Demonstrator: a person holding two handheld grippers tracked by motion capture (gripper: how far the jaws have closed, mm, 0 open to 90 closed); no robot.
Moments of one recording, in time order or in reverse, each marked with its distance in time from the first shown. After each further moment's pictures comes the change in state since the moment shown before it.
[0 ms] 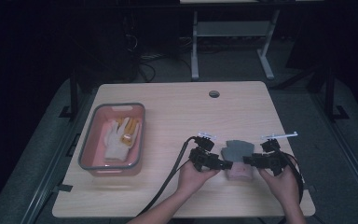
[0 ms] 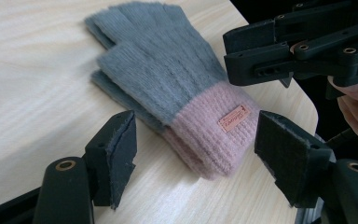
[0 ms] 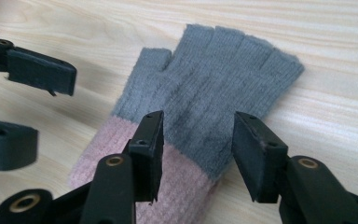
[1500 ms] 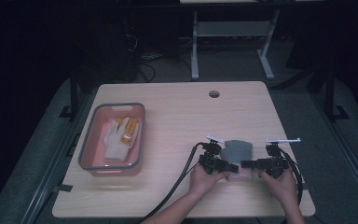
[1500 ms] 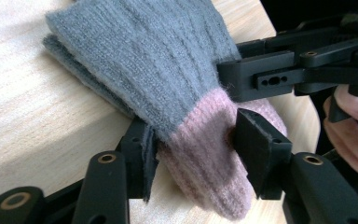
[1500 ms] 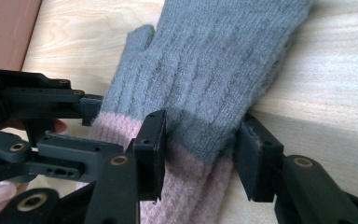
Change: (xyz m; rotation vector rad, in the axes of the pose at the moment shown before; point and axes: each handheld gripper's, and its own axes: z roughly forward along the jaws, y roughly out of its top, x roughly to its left) left arm 0.009 -0.006 0.041 0.050 -0.058 -0.182; right arm -0.035 -0.017 0.028 0.048 0.232 0.248
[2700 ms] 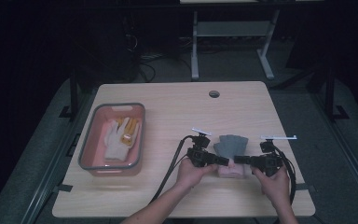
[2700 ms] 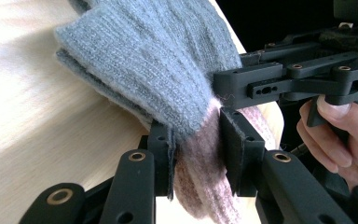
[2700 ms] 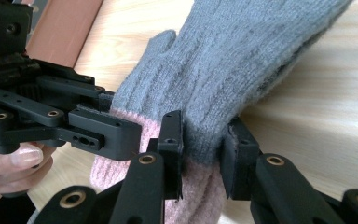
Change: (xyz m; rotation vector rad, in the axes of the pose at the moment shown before) left arm 0.007 0.009 -0.048 -0.030 -0.073 0.052; right arm 0.041 0.003 -0.005 -0.078 0.061 -0.075
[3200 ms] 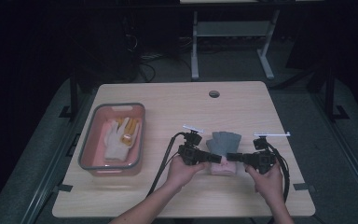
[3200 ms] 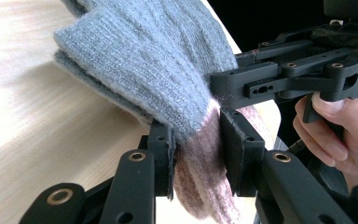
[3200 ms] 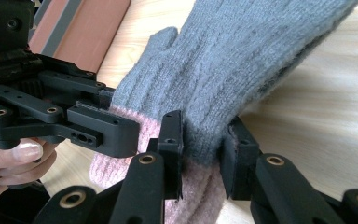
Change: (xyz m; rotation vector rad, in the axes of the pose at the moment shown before) left arm -0.002 0.000 -0.031 -0.025 0.016 0.041; right arm 0.022 0.008 0.006 -0.004 0.051 -0.030
